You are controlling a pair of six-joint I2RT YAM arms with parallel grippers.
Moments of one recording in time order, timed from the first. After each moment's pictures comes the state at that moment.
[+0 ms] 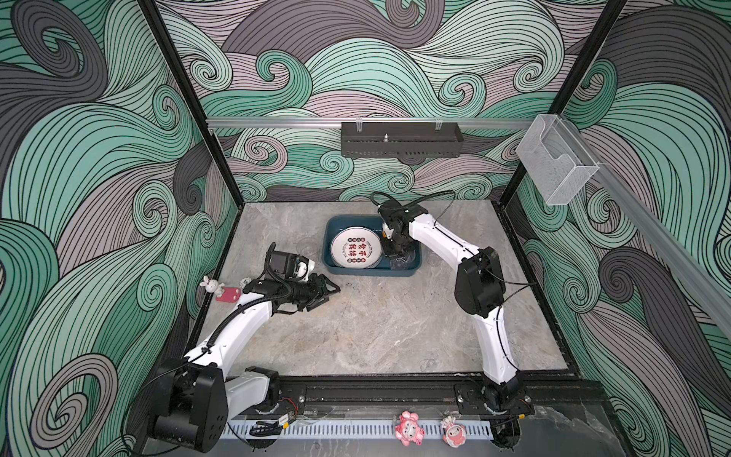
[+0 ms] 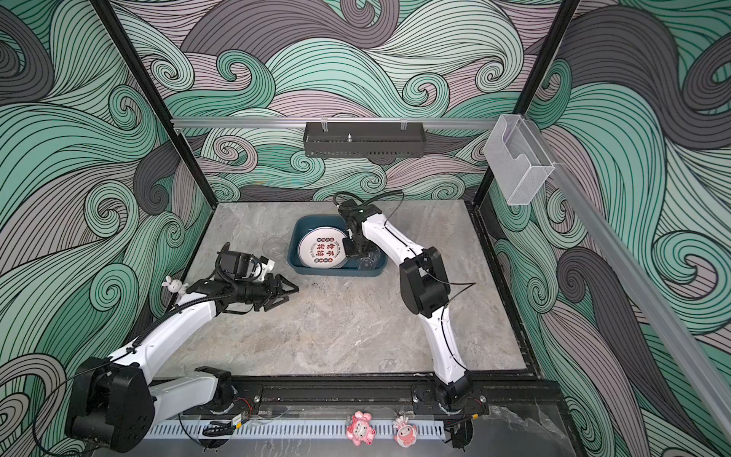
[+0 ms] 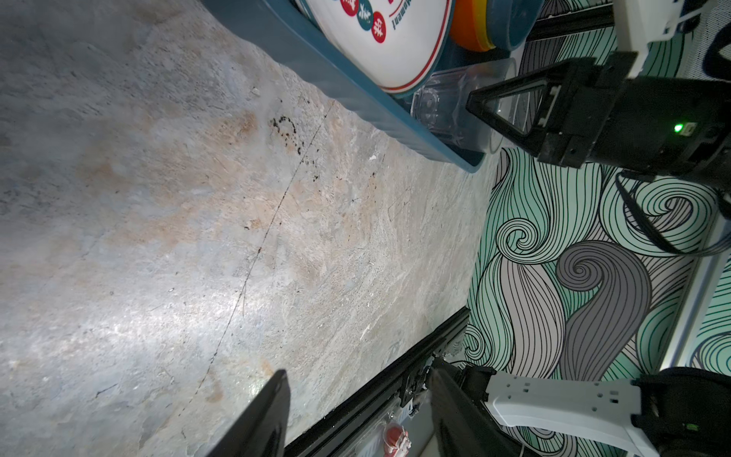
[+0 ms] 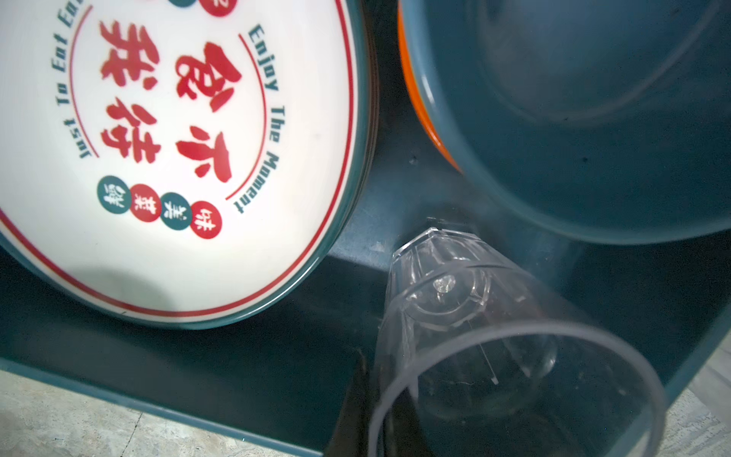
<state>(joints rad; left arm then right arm) -0.20 1.16 0.72 -0.52 0.69 -0.71 0.56 2.24 2.04 -1.16 0.00 0.27</state>
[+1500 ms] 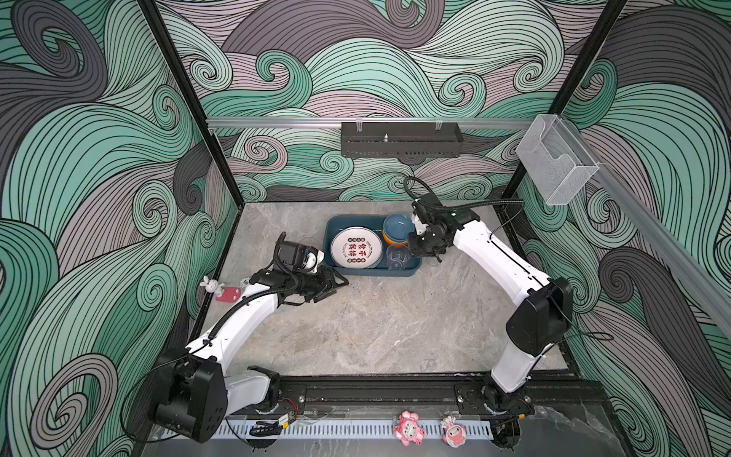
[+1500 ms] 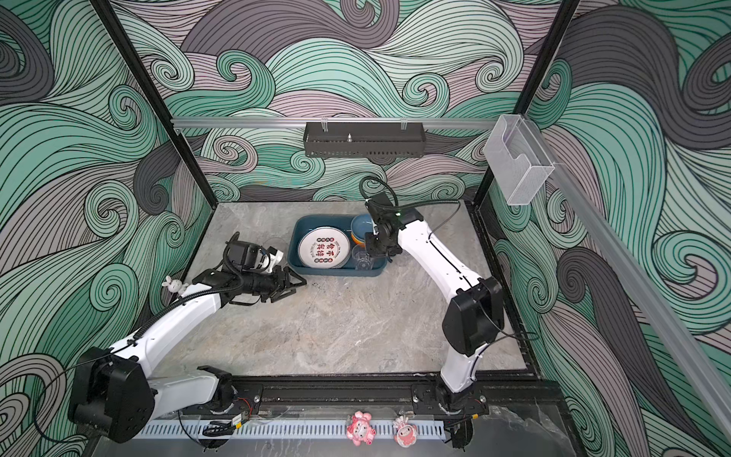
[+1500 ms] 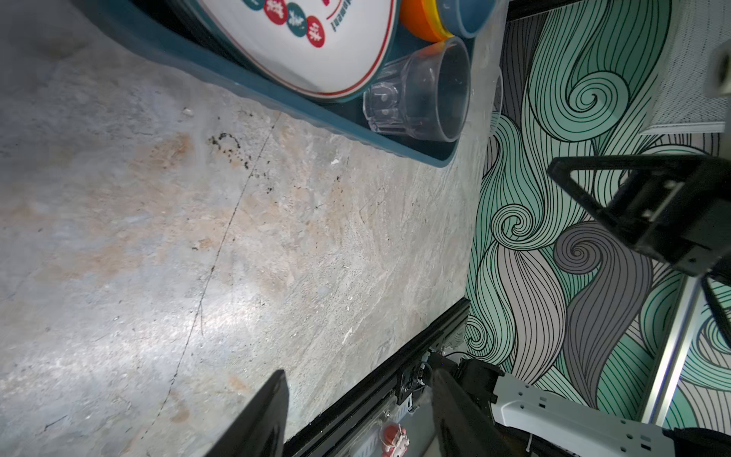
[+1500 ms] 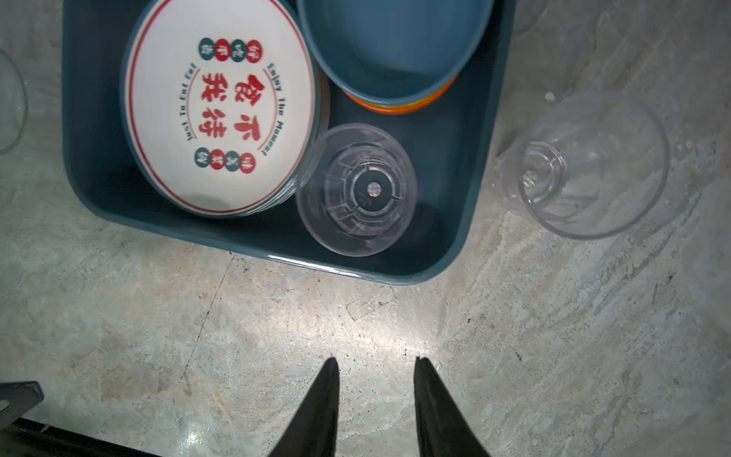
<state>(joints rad) -0.30 1.23 0.87 -0.55 0.64 -0.71 0.46 1.73 1.63 -1.09 -0.02 0.37</state>
